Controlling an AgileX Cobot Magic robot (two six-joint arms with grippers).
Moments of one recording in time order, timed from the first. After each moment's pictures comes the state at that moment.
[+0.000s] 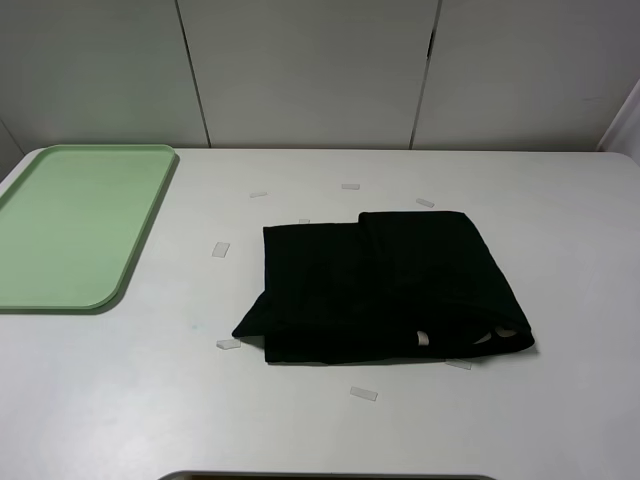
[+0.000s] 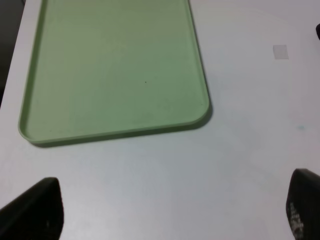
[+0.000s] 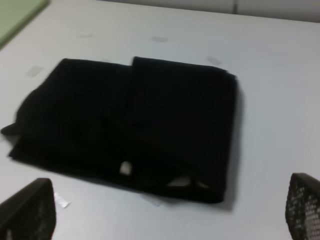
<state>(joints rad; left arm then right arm) -0.23 0.00 -0.49 0.24 1.05 -0.13 0.36 -0.01 -0.49 0.02 1.03 0.06</state>
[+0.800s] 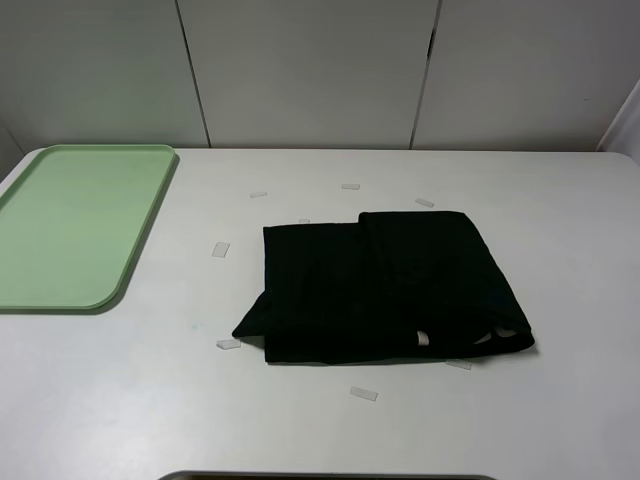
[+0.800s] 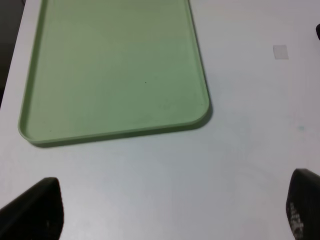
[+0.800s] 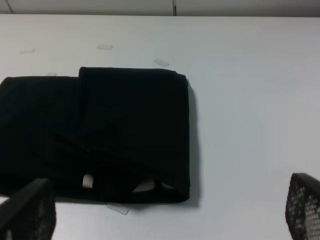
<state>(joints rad) -0.23 0.00 -0.49 0.24 1.05 -0.13 0.19 -0.01 -0.49 0.03 1.03 0.05</state>
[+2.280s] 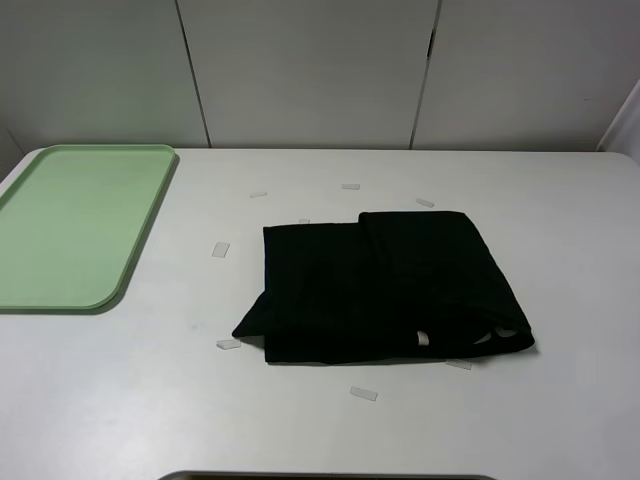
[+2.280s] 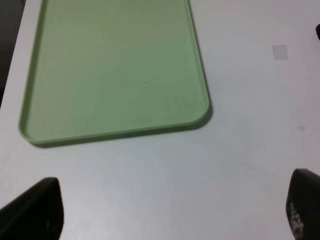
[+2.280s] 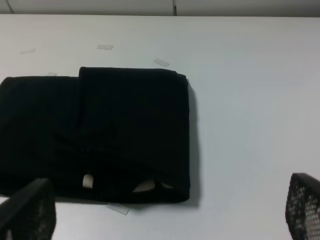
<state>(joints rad) -0.23 0.00 -0.49 0.24 1.05 -0.13 0.19 -0.01 -0.49 0.03 1.03 0.05</state>
